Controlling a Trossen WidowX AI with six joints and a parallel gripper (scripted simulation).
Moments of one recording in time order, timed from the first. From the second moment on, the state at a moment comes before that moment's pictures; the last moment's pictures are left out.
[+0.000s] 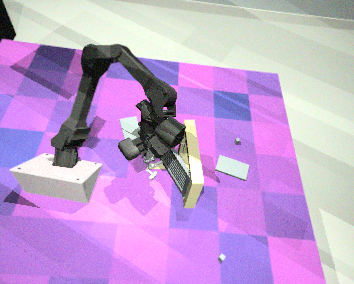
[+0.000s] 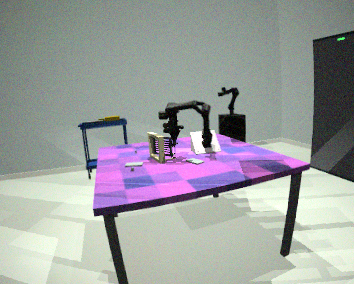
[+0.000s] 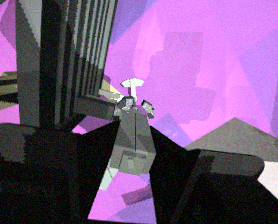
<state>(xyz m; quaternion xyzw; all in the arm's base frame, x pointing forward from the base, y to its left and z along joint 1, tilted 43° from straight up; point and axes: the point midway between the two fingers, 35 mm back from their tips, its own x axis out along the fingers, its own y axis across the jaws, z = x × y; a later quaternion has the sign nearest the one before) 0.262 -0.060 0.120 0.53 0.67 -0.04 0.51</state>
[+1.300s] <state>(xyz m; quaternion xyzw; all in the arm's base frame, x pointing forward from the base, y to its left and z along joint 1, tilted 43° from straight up) 0.230 -0.118 0.063 0.36 0.65 0.15 0.65</state>
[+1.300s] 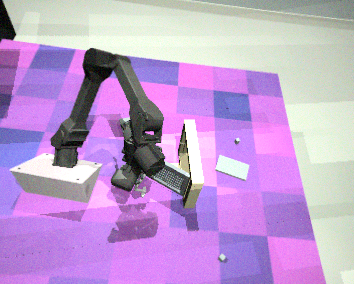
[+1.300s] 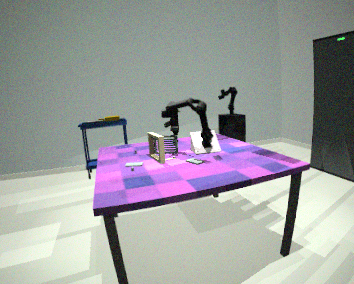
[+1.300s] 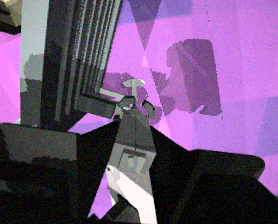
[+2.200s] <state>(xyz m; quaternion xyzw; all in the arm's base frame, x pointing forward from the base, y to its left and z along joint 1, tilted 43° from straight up) 0.238 -0.170 0.017 0.21 0.61 0.29 0.71</state>
